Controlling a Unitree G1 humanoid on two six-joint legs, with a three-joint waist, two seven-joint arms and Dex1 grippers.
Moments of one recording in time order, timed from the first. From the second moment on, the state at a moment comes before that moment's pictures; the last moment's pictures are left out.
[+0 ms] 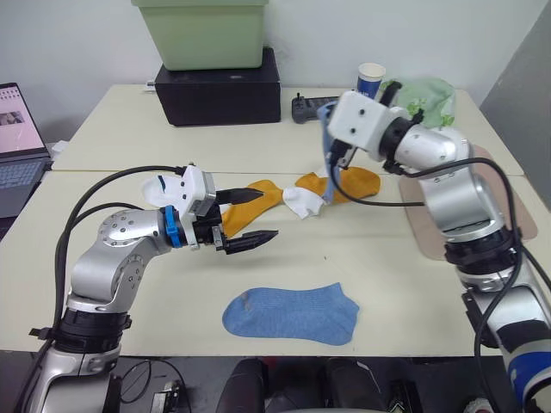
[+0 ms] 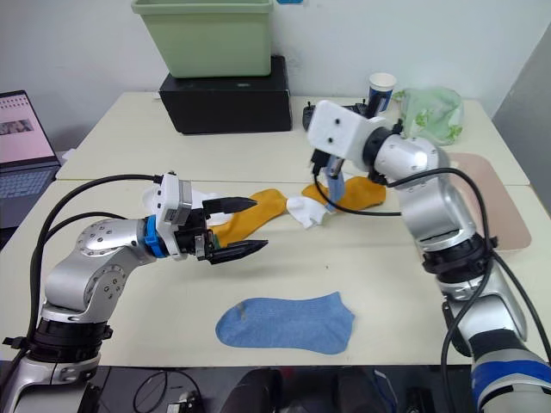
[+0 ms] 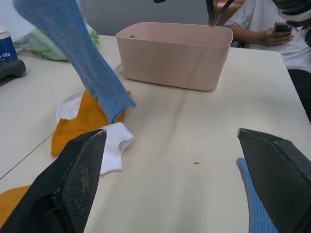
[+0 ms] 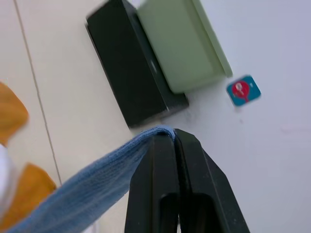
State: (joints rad) left arm -0.40 0.67 0.04 -0.19 -0.55 0.42 -1.08; right arm -0.93 -0.48 0.30 -0.12 -0.29 0.36 0.65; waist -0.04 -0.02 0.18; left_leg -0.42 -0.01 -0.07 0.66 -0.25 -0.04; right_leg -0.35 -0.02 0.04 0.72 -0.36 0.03
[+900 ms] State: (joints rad) left arm -0.39 0.71 0.06 -0.11 -0.54 0.38 -1.11; right arm -0.77 -0.47 0.33 -0.39 -0.29 0.52 0.70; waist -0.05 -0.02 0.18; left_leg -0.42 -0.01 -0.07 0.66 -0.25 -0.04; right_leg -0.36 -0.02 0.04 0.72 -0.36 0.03
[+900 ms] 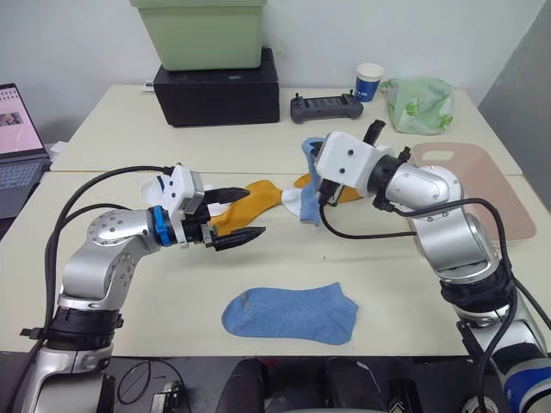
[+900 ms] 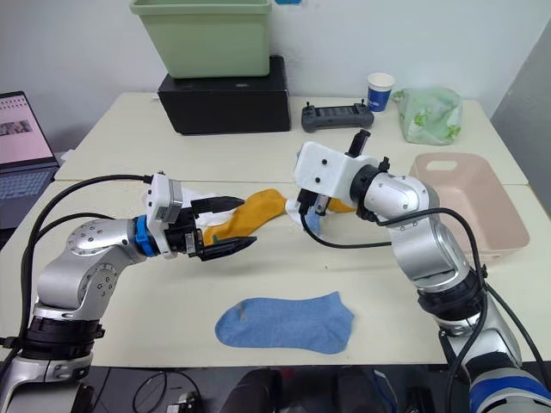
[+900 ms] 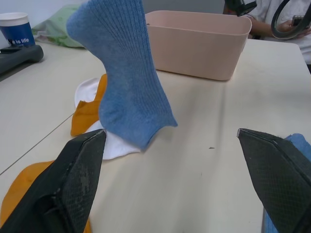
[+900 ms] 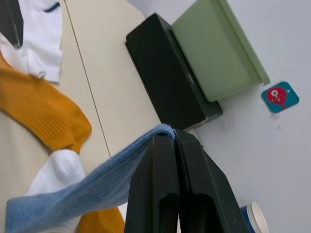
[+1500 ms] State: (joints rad) left arm -0.32 0.76 0.11 -0.11 -0.53 0.39 -1.13; right arm -0.31 -0.61 0.25 -0.54 -0.30 0.50 0.67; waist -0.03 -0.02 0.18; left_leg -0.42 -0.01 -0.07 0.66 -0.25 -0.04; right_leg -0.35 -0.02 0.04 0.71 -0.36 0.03
